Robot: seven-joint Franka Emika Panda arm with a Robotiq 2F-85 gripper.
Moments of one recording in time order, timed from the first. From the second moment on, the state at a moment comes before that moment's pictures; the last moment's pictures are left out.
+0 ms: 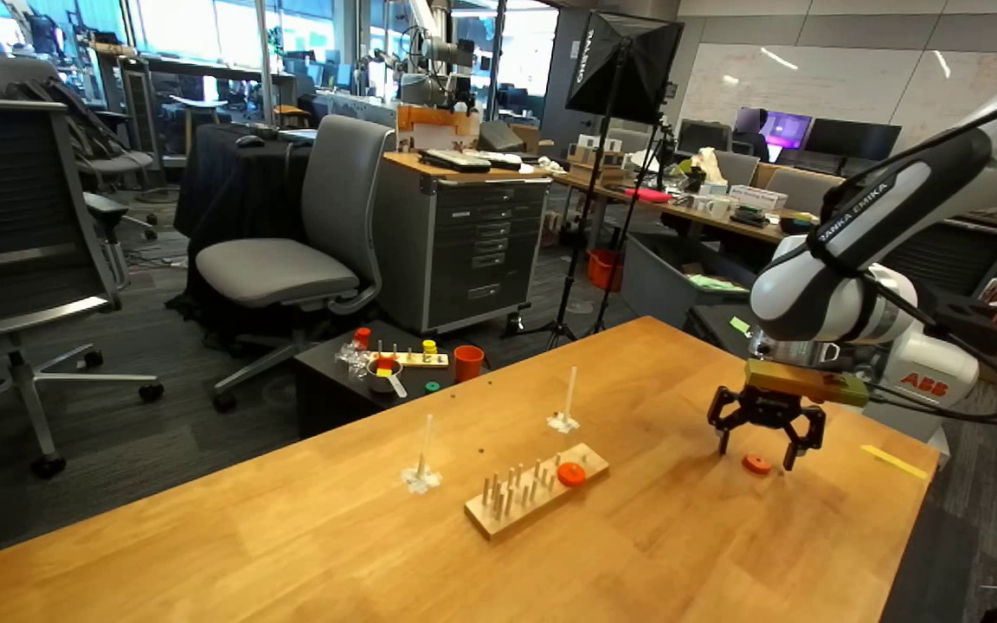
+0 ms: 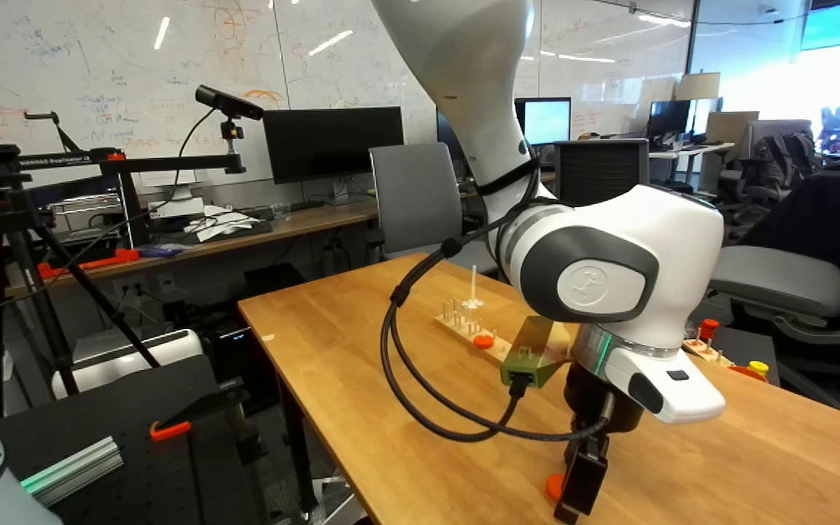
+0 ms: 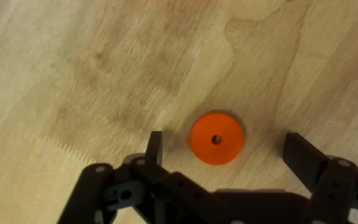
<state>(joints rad) -0.09 0.80 -0.17 -1.95 0.32 2.51 0.50</state>
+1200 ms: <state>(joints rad) -0.10 0.77 -0.14 -1.95 0.34 2.52 0.50</state>
